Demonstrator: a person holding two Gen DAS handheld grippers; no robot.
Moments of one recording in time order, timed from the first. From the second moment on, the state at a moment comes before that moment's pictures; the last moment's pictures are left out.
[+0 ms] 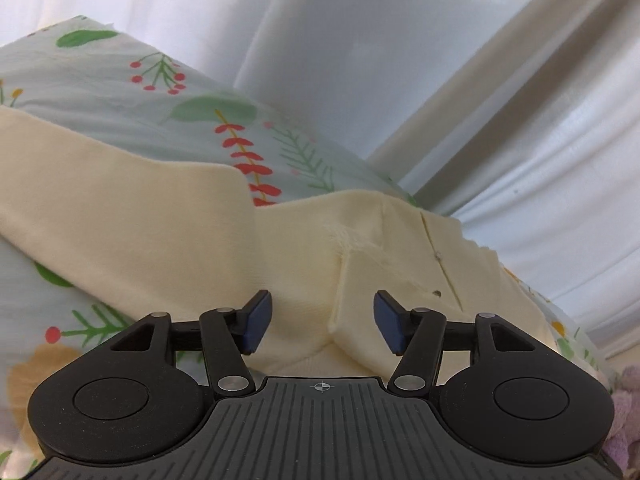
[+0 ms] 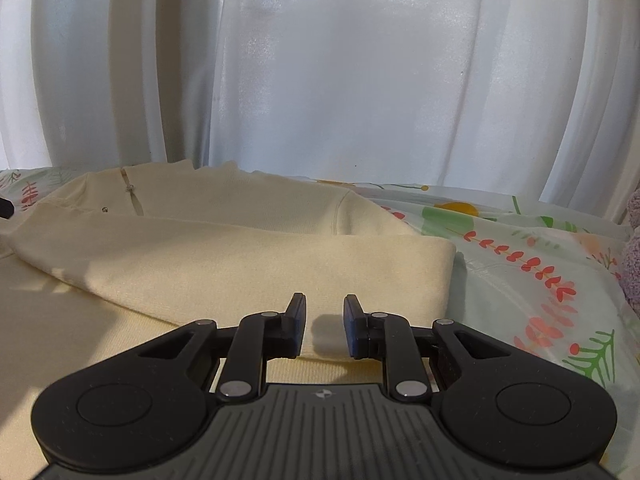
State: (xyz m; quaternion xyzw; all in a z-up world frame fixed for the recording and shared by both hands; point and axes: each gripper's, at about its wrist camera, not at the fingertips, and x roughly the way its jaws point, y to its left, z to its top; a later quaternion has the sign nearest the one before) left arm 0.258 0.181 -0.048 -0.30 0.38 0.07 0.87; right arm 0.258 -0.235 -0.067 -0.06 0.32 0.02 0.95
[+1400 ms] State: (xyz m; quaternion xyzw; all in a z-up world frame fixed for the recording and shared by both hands) left arm 0.177 0.422 -0.038 -0.47 0.13 0.20 0.85; right arm 0.219 -0.234 -0.036 0.04 0.35 0.00 0.94
